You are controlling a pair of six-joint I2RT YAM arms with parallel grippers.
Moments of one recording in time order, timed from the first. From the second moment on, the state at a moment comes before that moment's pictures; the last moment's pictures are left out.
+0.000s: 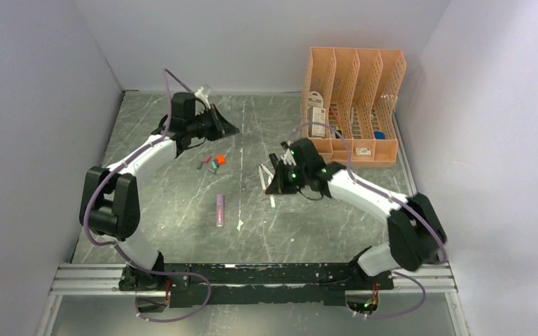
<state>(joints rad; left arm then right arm) -0.29 1.67 1.20 0.01 0.50 -0.70 0.64 1.38 0.83 -0.26 -0.37 0.60</state>
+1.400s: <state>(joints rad) -0.32 1.86 1.25 -0.49 0.18 -0.37 0.73 1.69 1.20 -0.52 0.02 0.36</state>
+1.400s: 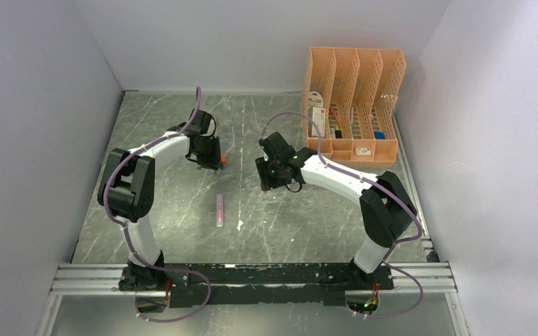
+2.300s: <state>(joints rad) -0.31 1.30 1.24 -0.68 0.16 -0.37 0.96 1.87 1.31 -0.47 -0.07 0.53</state>
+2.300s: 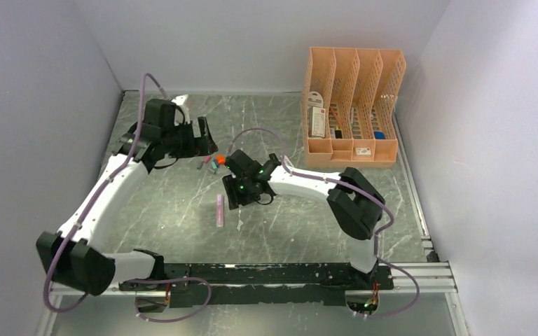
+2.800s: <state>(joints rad) -0.30 1.18 1.23 -0.78 0.15 -0.38 1.05 2.13 1.57 -0.52 -0.03 0.57</state>
